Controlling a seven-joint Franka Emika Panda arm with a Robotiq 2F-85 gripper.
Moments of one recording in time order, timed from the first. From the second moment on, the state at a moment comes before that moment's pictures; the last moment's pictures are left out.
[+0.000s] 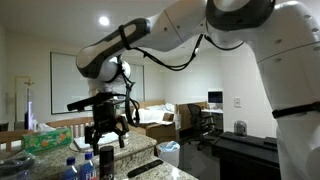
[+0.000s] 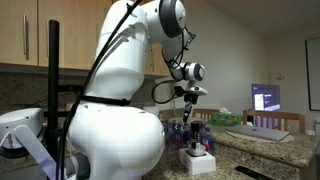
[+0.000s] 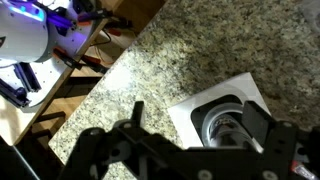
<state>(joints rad) 0.21 0.20 0.14 -1.81 0.14 1.65 1.23</state>
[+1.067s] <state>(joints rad) 0.22 0.20 0.14 -1.93 -0.02 2.04 1.31</state>
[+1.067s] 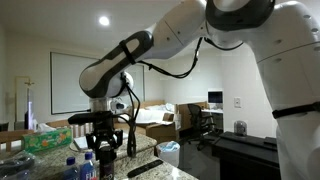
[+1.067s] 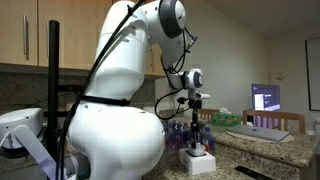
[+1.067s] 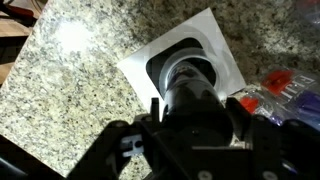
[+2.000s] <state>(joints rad) 0.13 -0.09 0.07 -2.05 0.03 2.06 1.19</state>
